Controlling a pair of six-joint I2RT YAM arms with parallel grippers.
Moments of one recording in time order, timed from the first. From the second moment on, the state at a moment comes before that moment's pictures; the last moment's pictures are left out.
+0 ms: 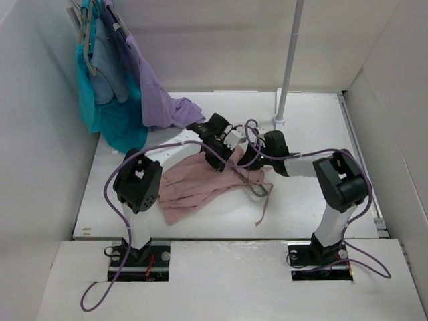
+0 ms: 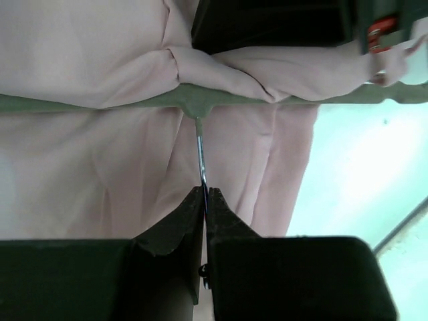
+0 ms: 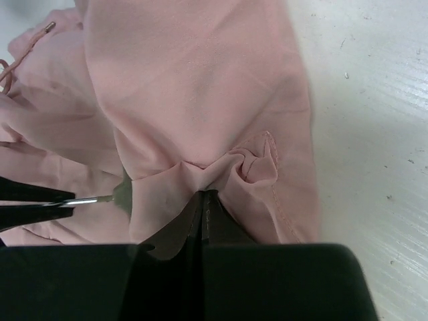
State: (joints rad) left arm -0.67 1.89 1.46 -0.73 0.30 0.19; right arm 0.41 1.81 0.86 0.28 -0.49 0.43
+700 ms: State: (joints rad) left arm -0.67 2.09 1.85 -0.97 0.39 0.17; right arm 0.42 1.83 0.75 0.54 -0.47 0.48
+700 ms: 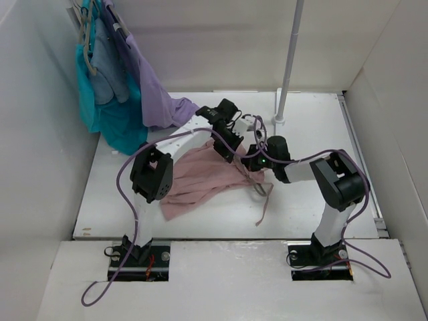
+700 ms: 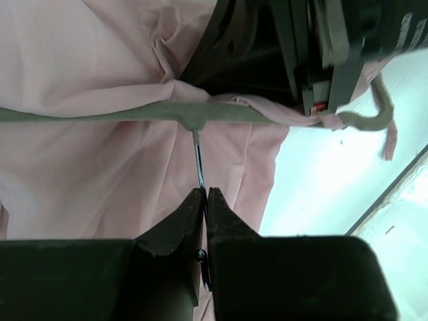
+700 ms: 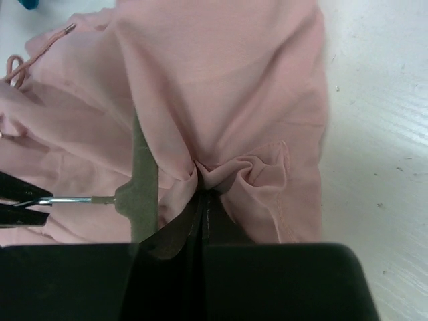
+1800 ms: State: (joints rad) left arm -0.78 2.10 1.81 -0.66 0.47 0.14; right arm 0.18 1.71 0.62 0.39 -0.79 0.62
